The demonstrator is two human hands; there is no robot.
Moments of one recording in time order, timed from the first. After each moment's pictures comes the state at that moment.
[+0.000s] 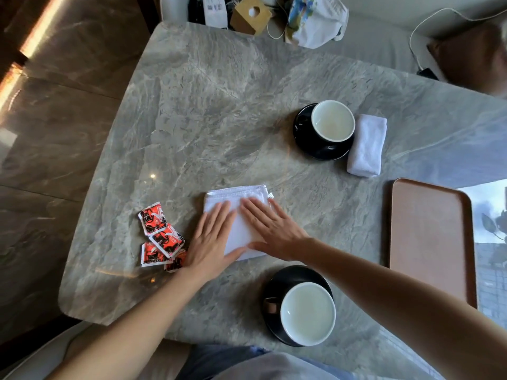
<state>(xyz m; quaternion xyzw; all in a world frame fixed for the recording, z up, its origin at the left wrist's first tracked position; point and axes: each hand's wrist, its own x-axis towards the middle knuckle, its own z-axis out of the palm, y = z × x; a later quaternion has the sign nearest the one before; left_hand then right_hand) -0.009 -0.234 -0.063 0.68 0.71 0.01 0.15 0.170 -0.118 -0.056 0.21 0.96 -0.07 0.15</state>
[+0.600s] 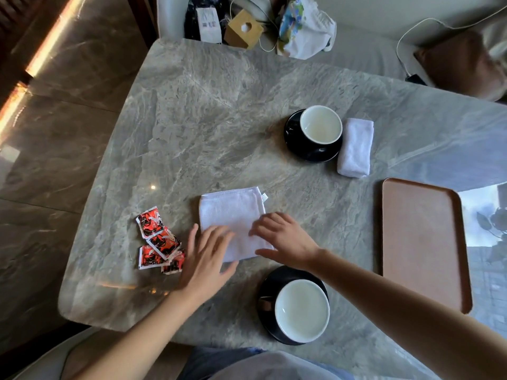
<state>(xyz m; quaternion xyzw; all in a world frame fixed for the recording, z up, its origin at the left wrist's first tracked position) 0.007 -0.260 -0.041 0.68 0.72 0.12 0.10 0.193 -0.123 -0.024 0.20 0.96 -0.18 0.01</state>
